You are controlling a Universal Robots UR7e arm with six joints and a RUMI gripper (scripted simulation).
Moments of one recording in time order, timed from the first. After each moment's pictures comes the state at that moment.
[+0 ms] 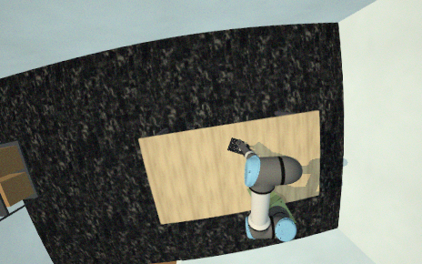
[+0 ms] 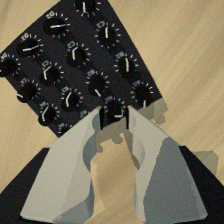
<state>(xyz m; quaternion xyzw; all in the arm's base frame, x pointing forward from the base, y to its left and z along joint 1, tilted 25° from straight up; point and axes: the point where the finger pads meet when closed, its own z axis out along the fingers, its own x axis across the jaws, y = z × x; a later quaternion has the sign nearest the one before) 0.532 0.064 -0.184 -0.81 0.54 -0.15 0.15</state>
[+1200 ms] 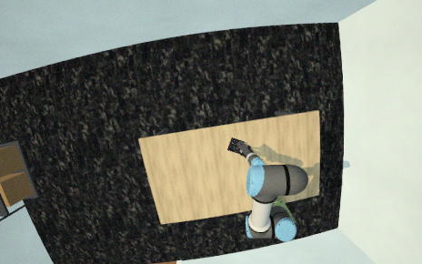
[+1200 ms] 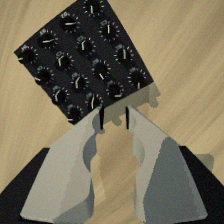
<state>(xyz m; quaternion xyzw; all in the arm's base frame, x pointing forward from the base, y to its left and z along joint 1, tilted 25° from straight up) 0.516 0.060 -0.150 -0.81 0.54 -0.15 0.15</state>
